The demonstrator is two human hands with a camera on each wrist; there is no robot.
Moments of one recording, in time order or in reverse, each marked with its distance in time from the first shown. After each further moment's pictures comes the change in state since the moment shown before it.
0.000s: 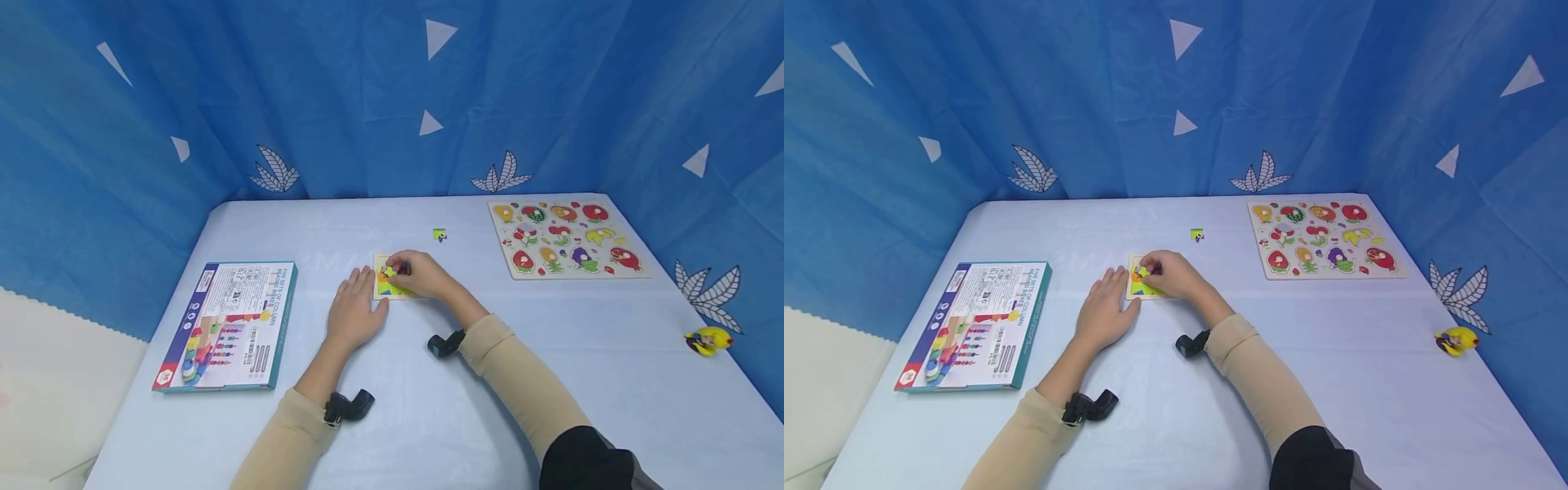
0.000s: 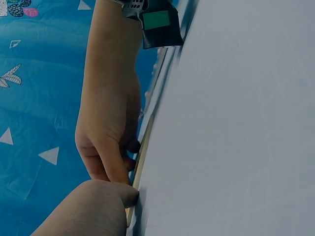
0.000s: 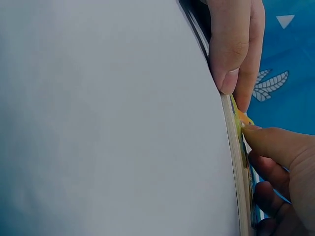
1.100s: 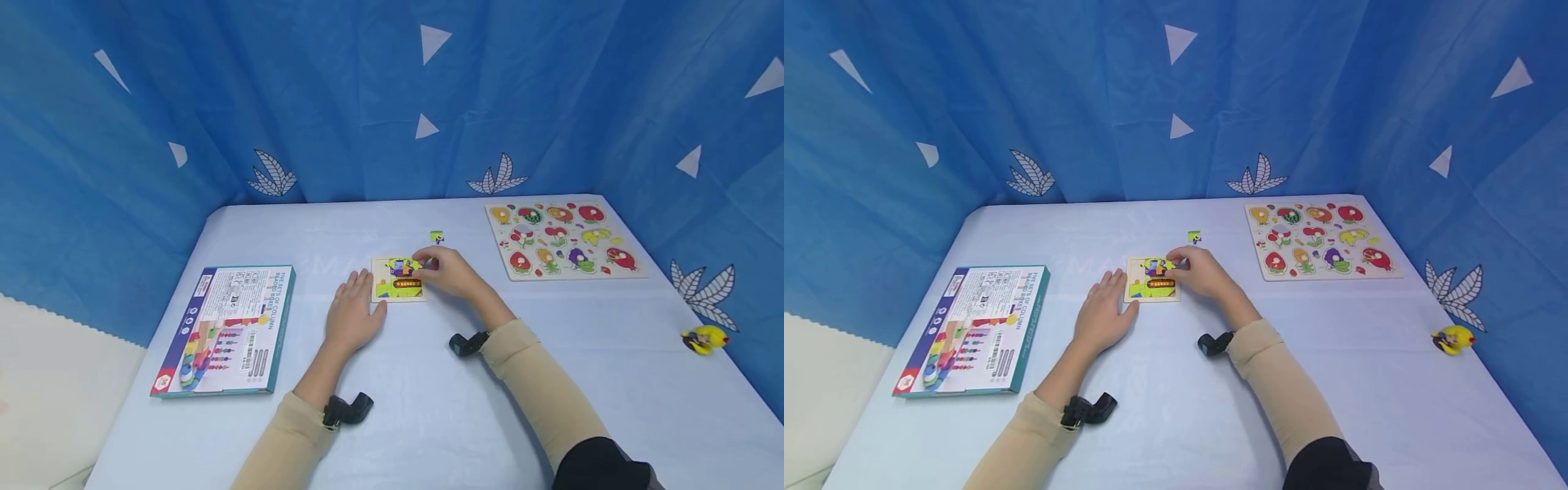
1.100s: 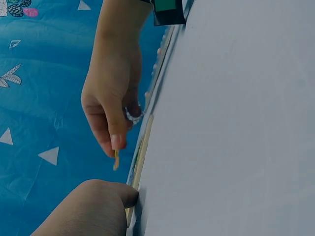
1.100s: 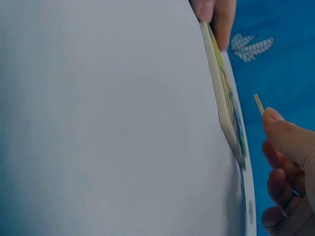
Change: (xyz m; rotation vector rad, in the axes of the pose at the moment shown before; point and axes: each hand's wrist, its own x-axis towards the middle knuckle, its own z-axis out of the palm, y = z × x) left_hand 0.001 -0.002 0.003 -0.007 -0.021 -0.011; right_hand -0.027 0.024 -0.036 -0.004 0.106 0.089
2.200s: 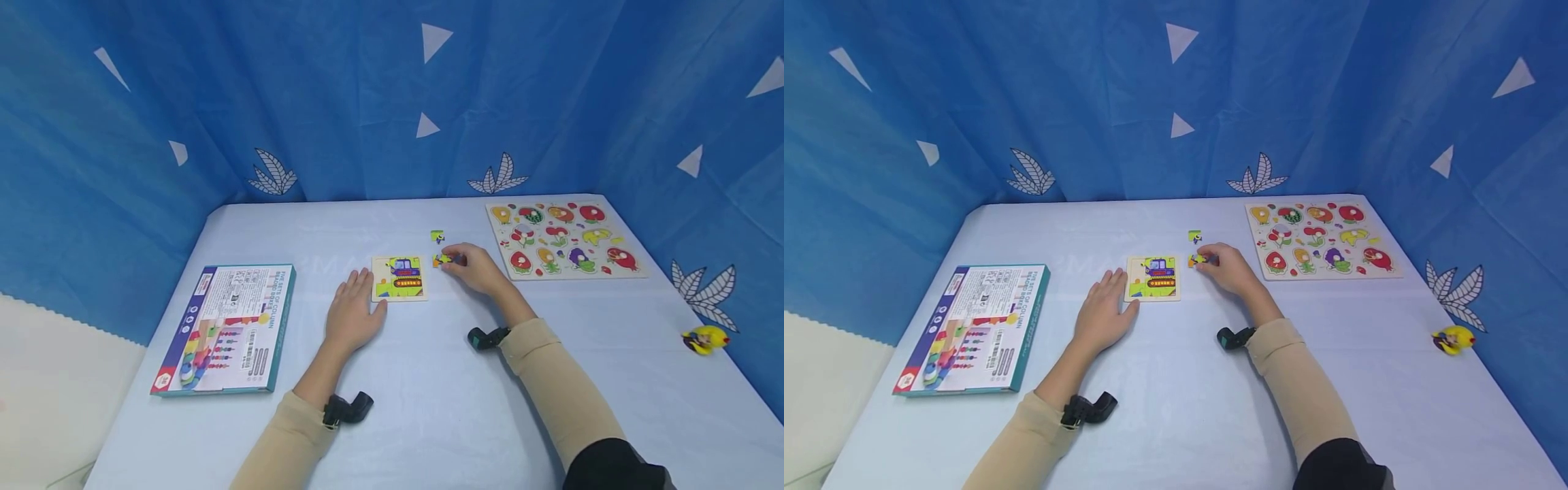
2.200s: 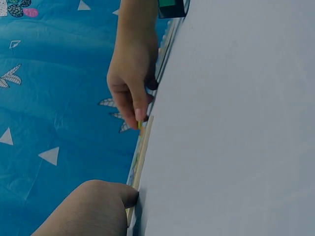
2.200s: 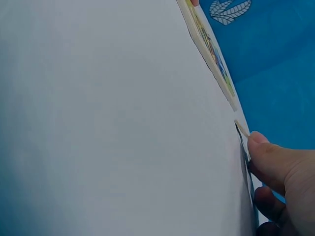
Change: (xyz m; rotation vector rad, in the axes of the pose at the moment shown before) left_hand 0.000 0.000 -0.001 -0.011 0.007 -0.002; right_hand 0.000 0.054 -0.022 -0.047 0.087 0.061
